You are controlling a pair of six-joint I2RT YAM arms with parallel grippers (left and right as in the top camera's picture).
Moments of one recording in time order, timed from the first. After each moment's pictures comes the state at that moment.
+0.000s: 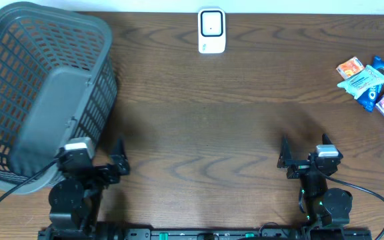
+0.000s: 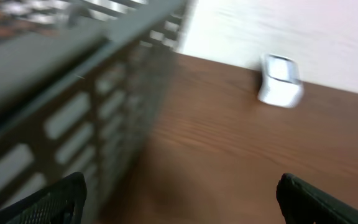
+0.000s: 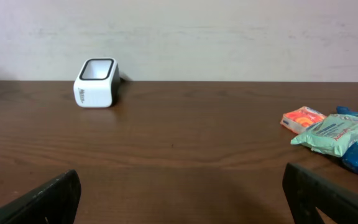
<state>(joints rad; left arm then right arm) -0.06 0.22 0.47 -0.55 -0.04 -0.23 0.03 0.01 0.01 -0.07 -0.03 0.02</state>
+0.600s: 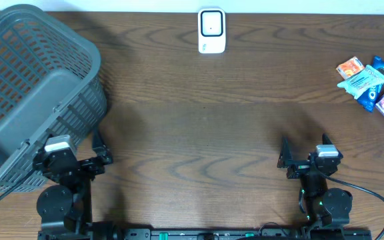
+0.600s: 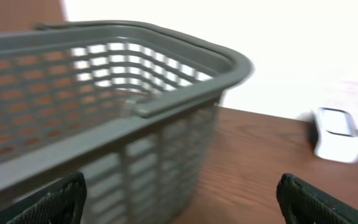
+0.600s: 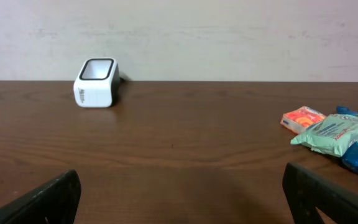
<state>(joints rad) 0.07 0.22 0.47 -0.37 -0.10 -0.09 0.03 0.01 0.01 -0.07 -0.03 0.02</state>
